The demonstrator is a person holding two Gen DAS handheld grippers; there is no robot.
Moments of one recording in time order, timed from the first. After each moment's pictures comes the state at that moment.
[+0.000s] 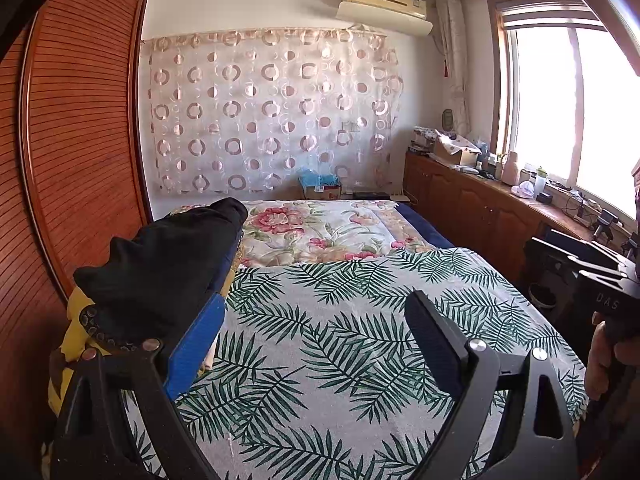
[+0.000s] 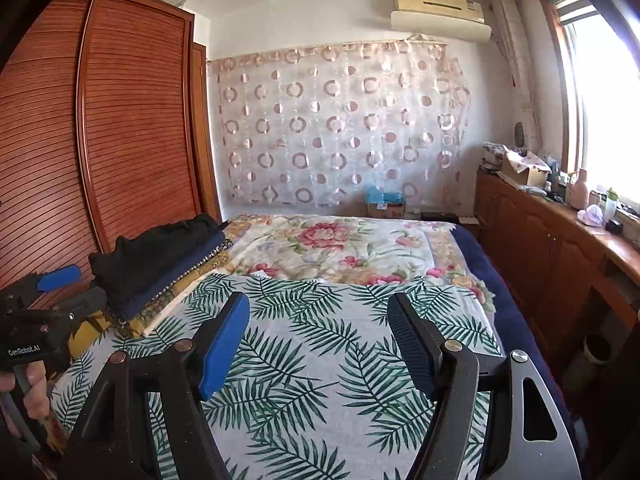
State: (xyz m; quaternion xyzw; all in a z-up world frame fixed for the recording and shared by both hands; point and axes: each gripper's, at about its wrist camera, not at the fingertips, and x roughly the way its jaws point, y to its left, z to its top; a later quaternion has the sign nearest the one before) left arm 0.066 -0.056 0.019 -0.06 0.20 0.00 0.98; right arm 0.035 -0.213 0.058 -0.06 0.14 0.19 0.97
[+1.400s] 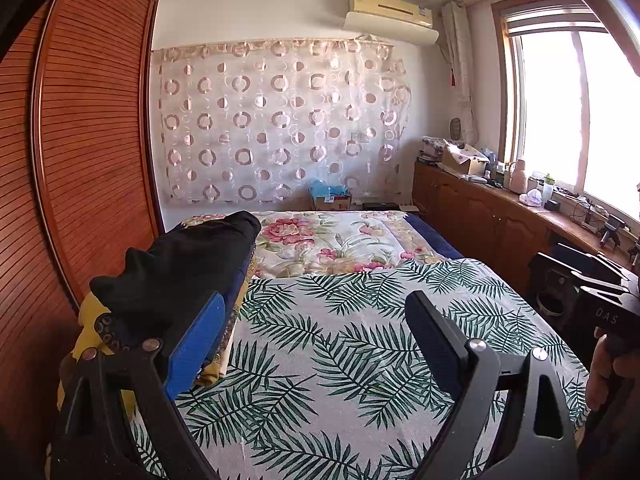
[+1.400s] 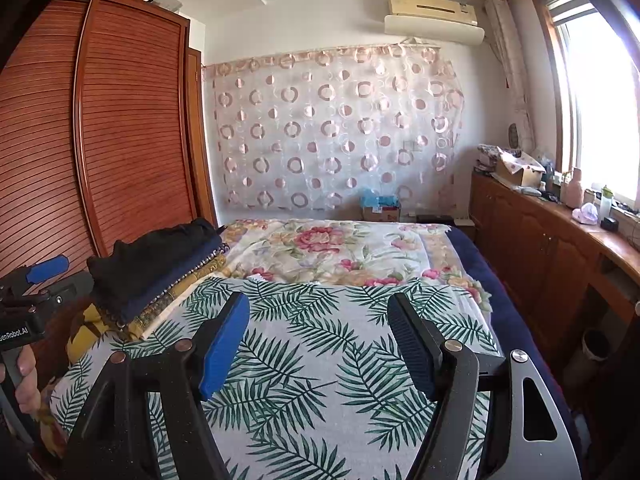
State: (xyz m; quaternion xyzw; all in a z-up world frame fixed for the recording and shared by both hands) left arm 0.057 -0.056 0.033 -0.06 0.18 0.02 0.98; right arm 0.055 -0.225 0.049 -0.06 0.13 0.18 0.97
